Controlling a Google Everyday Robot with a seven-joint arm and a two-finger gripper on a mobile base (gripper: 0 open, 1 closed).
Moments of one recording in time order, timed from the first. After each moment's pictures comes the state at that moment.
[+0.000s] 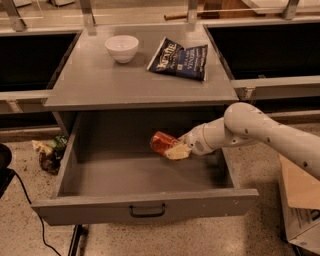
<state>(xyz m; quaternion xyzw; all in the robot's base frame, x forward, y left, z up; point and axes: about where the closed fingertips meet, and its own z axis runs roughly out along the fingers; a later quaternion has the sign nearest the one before) 0.592 -0.054 0.664 -0.43 0.81 0.28 0.30</state>
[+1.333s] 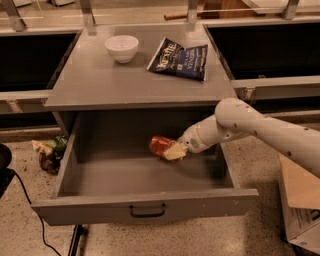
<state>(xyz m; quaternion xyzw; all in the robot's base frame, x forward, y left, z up) 0.603 -0.048 0.643 -0.43 0.83 0.27 0.25</state>
